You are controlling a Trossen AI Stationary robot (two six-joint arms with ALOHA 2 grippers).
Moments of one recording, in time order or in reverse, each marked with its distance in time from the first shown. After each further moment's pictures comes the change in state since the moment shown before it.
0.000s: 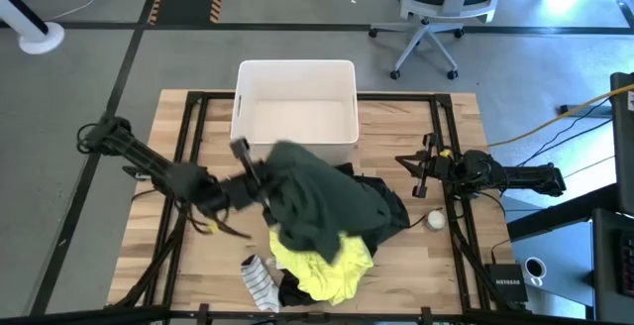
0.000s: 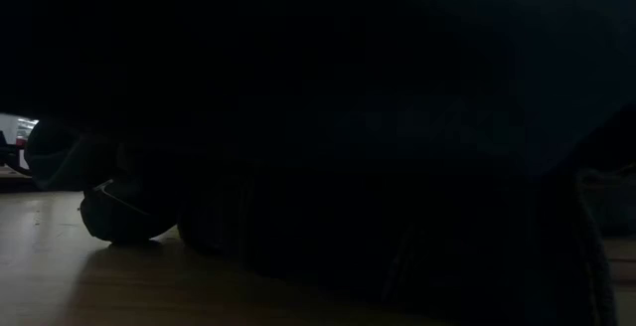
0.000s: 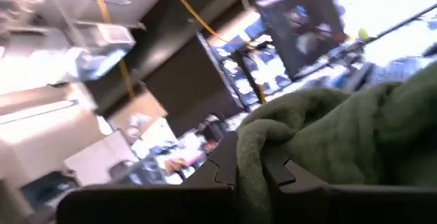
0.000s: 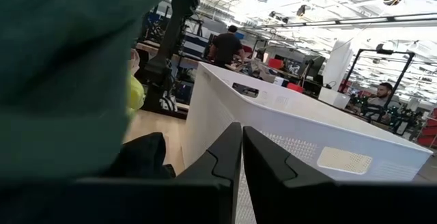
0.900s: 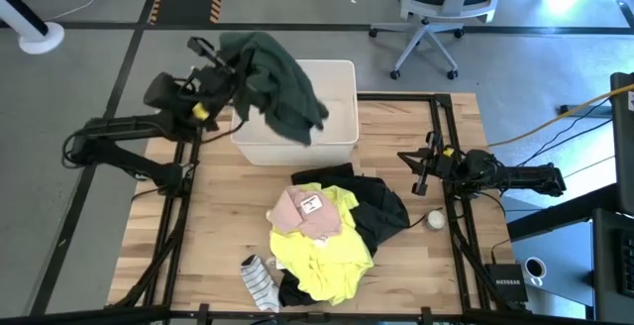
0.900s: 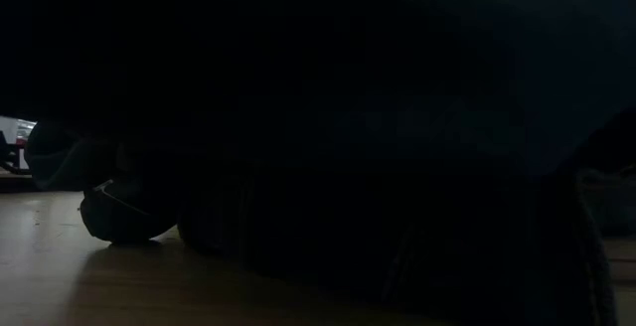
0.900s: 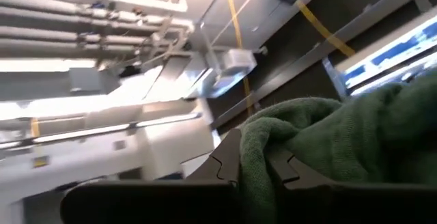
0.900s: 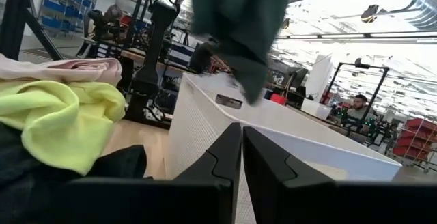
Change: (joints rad) left arm 0.623 -0.118 0.137 -0.018 0.301 -0.092; right arm 0.000 0.000 0.000 0.061 0.033 -0.052
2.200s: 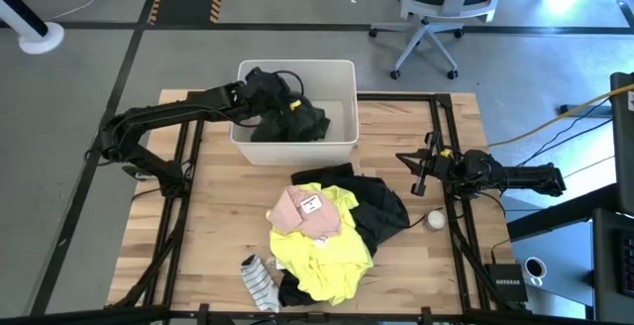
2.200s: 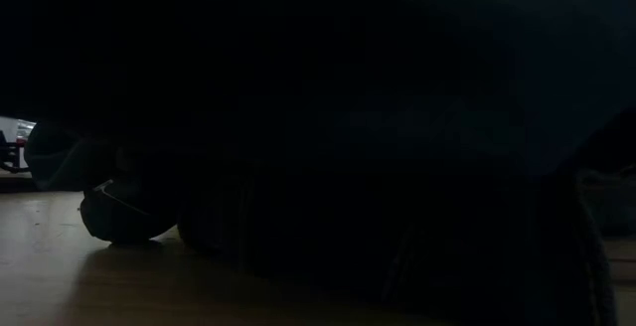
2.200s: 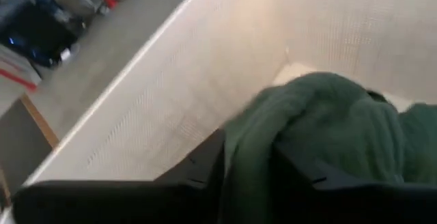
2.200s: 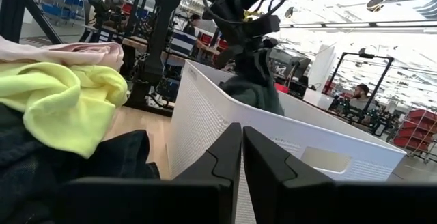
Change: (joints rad) left arm 0.281 0.254 0.000 -1.177 0.050 -0.706; right arm 0.000 0.000 0.000 -0.050 0.009 0.008
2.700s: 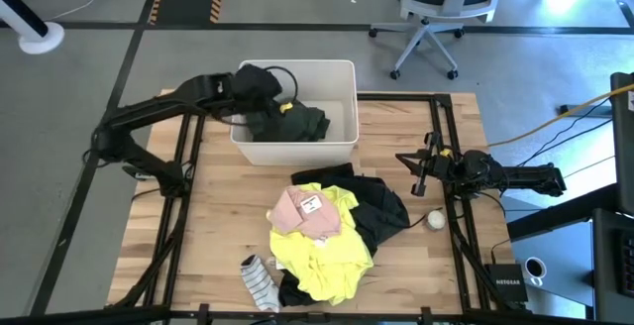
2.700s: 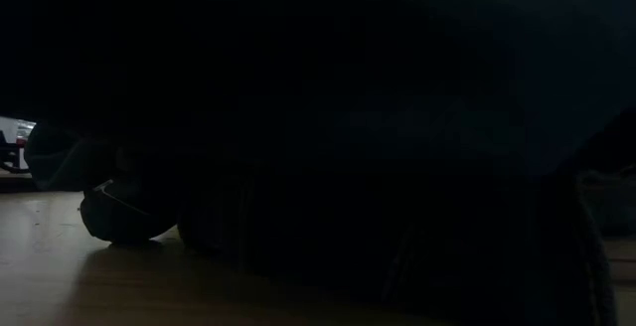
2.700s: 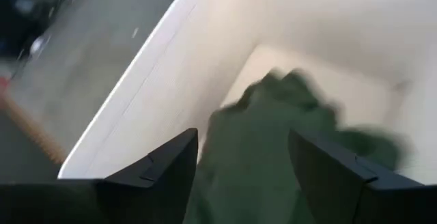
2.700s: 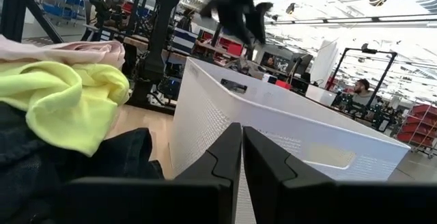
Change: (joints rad) left arm -0.131 -0.029 0.324 -0.424 0.030 -0.065; right arm 0.000 0.000 0.000 -0.014 0.000 0.018
